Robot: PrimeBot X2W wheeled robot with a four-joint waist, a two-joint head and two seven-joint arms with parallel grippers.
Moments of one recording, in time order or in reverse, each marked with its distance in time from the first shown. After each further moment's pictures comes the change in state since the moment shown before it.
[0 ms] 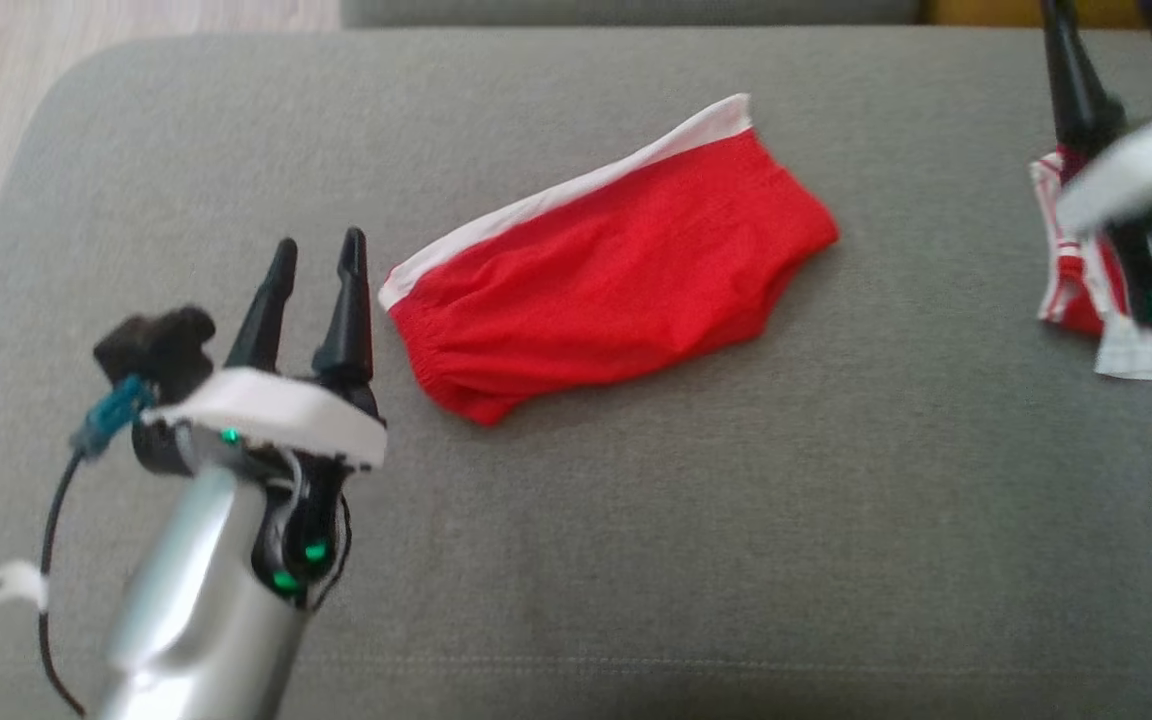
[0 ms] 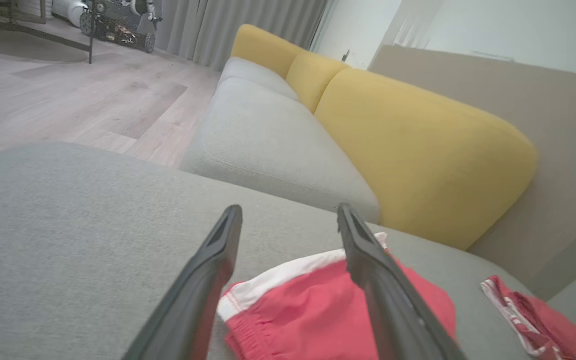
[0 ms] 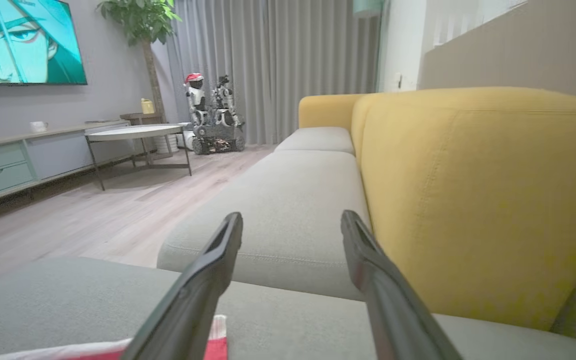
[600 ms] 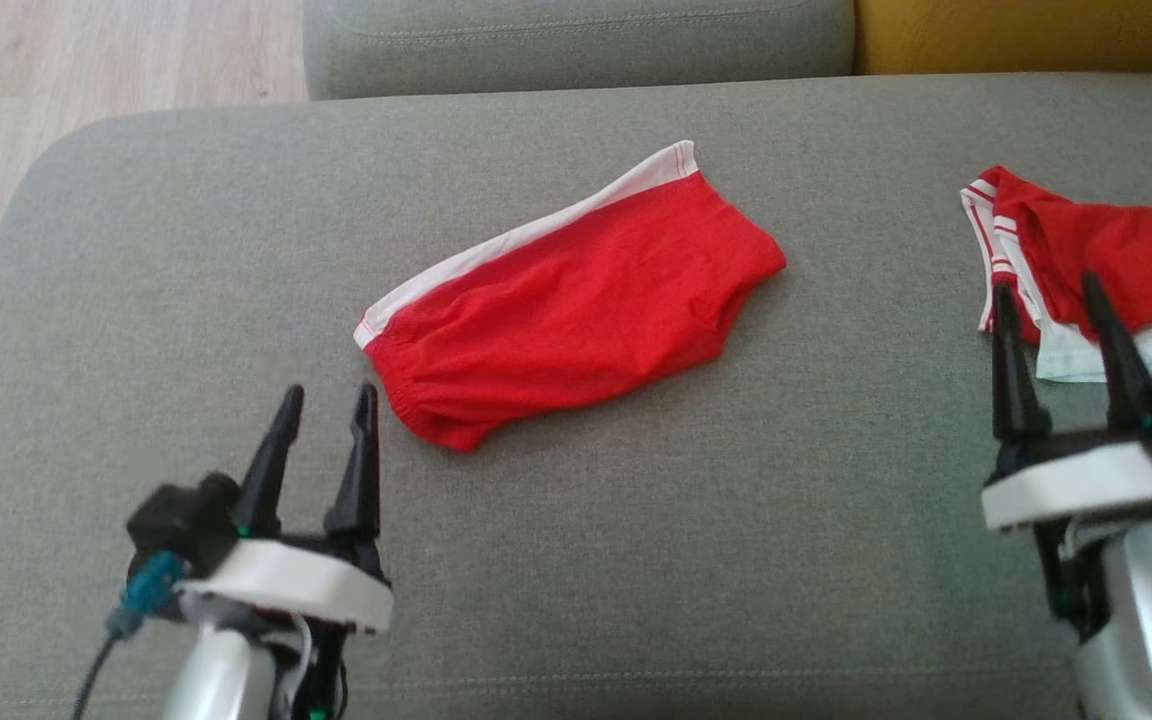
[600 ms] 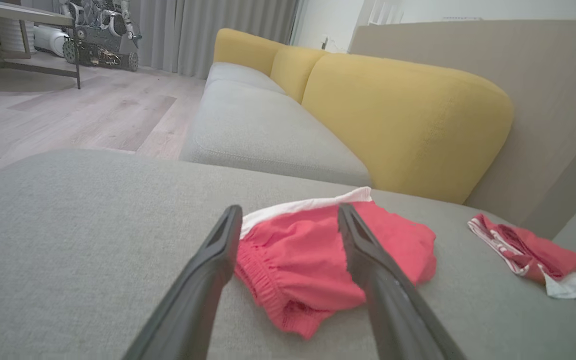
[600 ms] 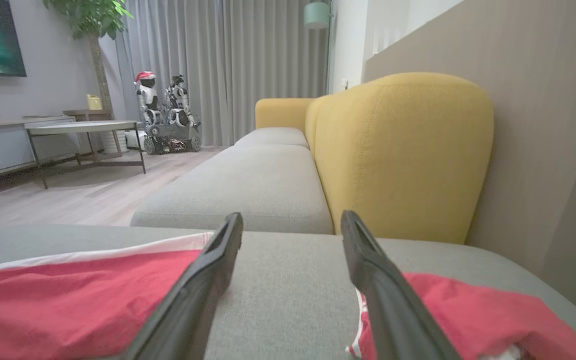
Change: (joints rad) left arm 0.330 -0.107 0.193 -0.173 0.331 -0.112 0.000; right arm 0.702 0.291 -0.611 -0.491 -0.591 0.000 0.000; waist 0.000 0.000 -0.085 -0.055
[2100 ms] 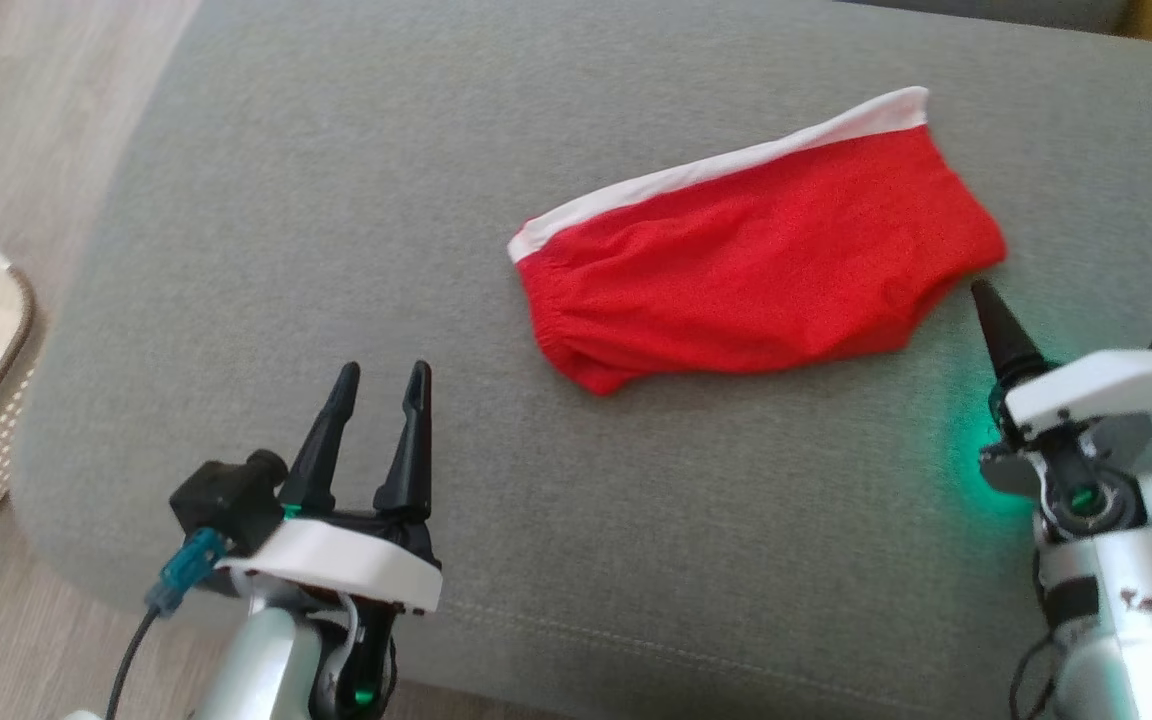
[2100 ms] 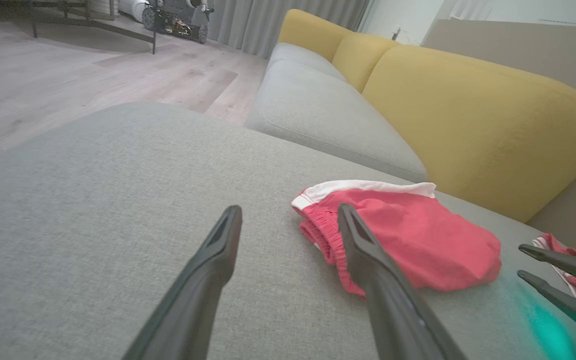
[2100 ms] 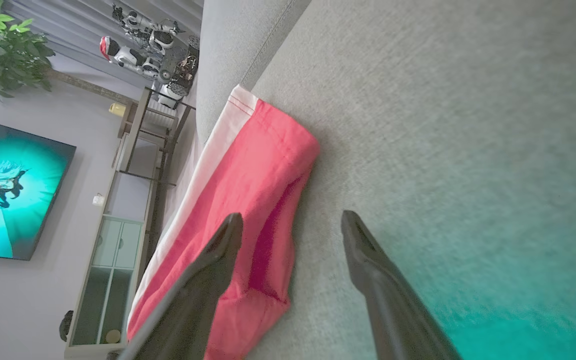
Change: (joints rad) left arm -0.028 -0.007 -0.111 -0.032 -0.079 0.045 0.000; right arm -0.223 0.114 -0.187 0.326 0.741 0.000 0.530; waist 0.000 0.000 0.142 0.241
